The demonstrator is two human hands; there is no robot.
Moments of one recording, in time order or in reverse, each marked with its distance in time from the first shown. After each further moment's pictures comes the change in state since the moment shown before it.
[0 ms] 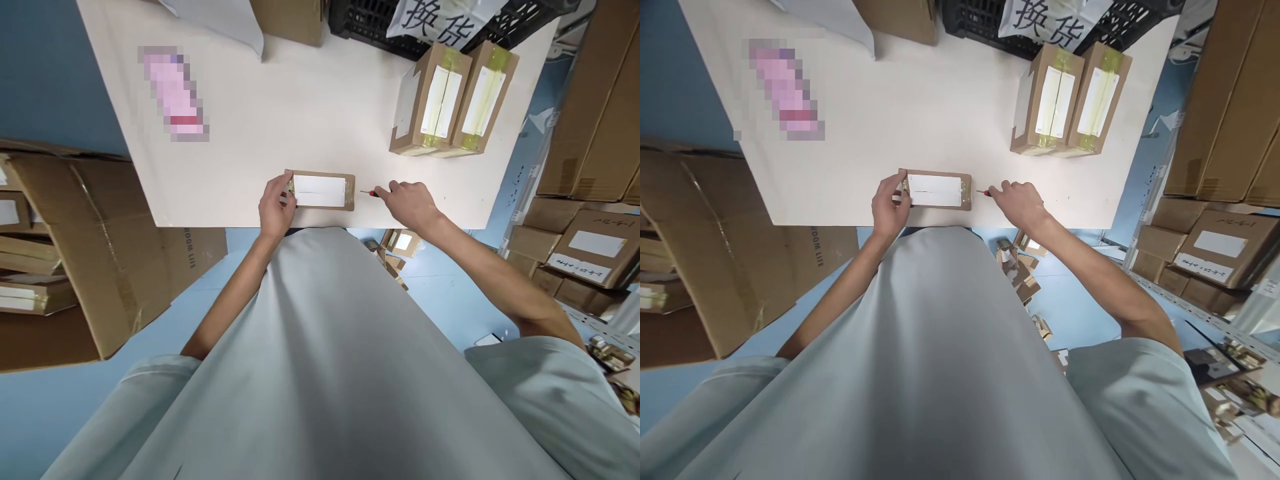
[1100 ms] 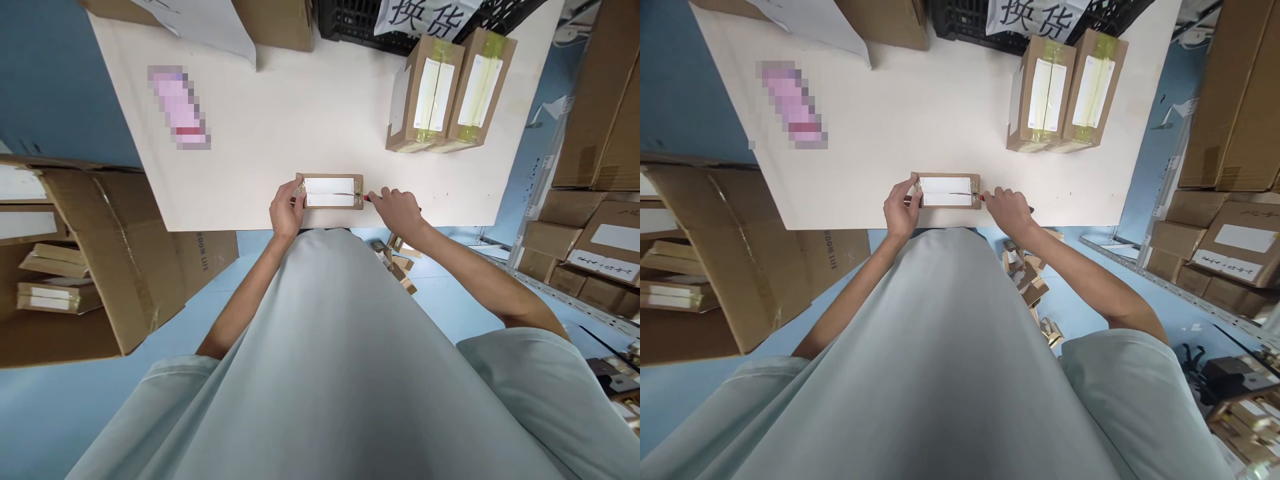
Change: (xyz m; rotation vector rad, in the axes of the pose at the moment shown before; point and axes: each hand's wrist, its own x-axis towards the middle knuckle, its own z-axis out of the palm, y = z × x) left_hand -0.003 0.023 0.027 0.043 0.031 -0.012; right_hand -0.002 -0.014 0.028 0.078 -0.005 0.044
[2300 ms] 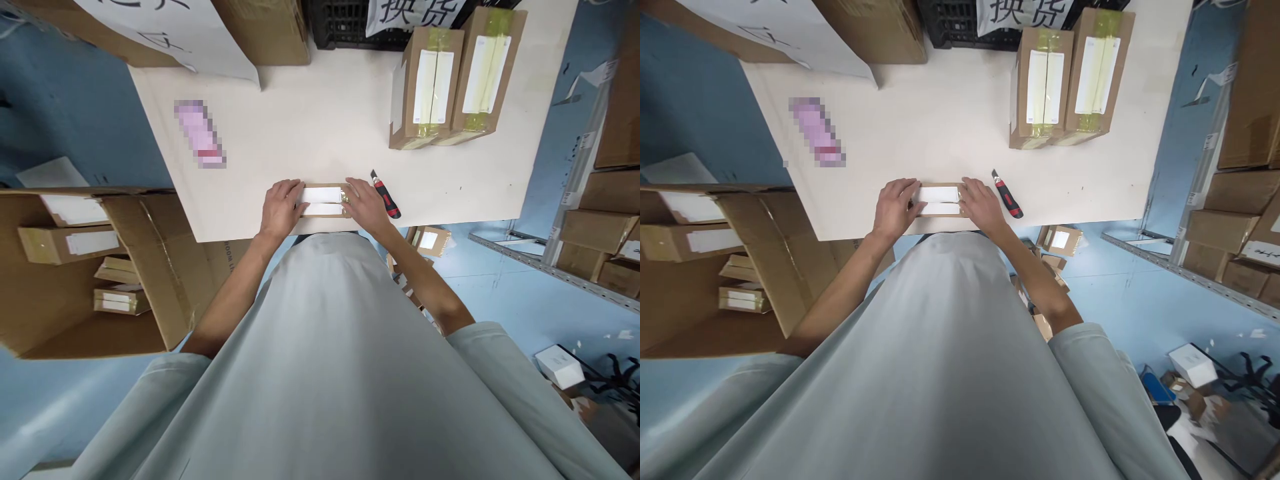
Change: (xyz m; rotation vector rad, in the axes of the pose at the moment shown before) left_hand 0.037 -0.007 -0.052 0.494 -0.338 0.310; right_hand 0.098 -0.048 0.094 0.516 0.674 -0.212
